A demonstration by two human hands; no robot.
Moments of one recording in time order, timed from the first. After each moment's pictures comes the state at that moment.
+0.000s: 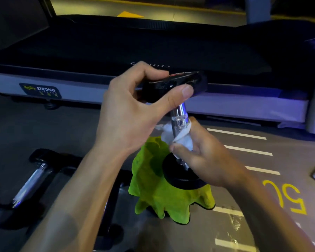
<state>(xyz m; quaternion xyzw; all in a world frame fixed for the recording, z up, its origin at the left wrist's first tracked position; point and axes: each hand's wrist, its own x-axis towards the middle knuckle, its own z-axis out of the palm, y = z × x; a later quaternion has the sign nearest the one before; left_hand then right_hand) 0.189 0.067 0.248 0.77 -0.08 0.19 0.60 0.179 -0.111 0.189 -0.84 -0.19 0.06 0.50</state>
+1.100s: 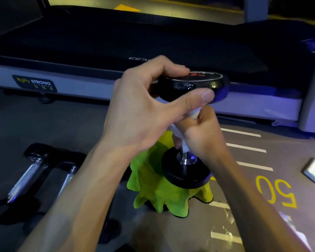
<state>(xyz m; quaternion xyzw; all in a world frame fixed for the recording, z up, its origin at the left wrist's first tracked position) 0.180 0.062 0.252 0.77 -0.13 0.18 0.60 0.192 -0.076 0.207 -0.74 -0.08 -0.01 0.67</state>
